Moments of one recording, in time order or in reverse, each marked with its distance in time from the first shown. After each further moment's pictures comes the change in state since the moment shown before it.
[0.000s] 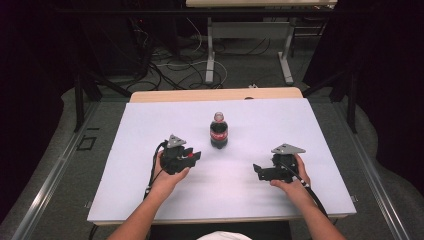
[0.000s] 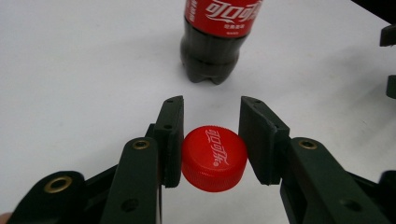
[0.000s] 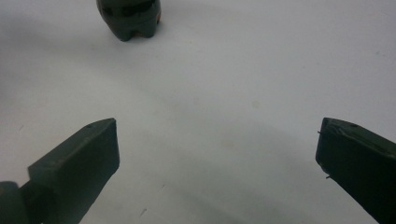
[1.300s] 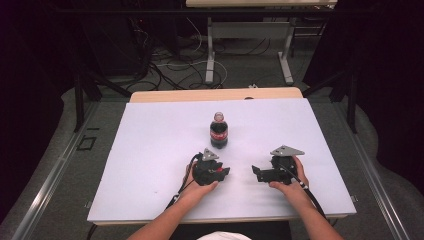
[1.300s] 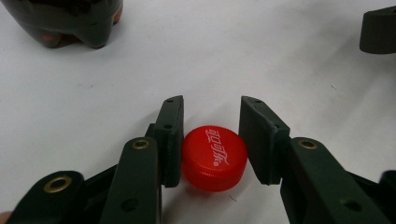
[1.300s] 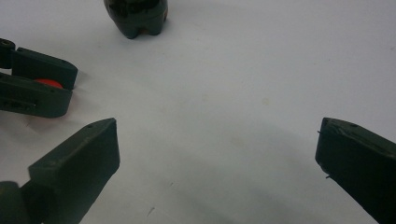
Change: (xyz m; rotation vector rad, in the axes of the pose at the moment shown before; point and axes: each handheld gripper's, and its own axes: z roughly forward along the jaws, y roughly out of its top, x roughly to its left) left arm -0.051 -0.026 0.073 0.087 -0.136 0.067; right arm 0.003 -0.005 0.002 -0.010 0.023 0.013
